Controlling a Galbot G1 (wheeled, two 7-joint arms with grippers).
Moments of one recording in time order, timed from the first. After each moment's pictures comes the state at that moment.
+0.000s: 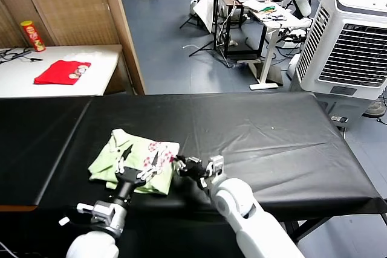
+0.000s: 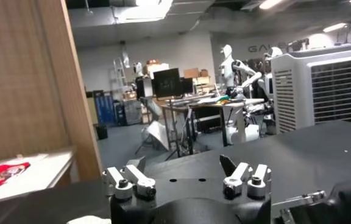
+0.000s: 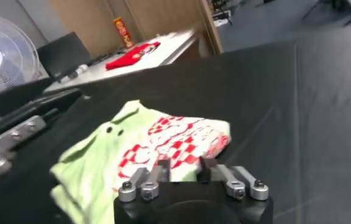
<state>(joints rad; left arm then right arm) 1.53 -1.21 -0.42 -2.16 -0.11 0.11 -0.08 -0.94 1.33 0.00 1.75 0.55 -0.56 0.00</state>
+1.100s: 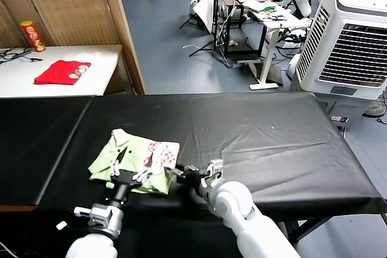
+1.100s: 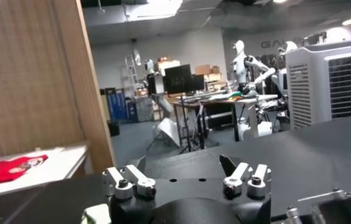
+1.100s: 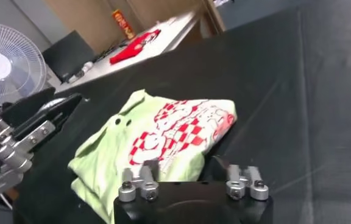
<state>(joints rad) 1.55 -1.24 -0.44 -2.14 -0.10 0.09 -0.09 -0.97 1.34 -0.01 1.78 0.77 -0.64 0.09</state>
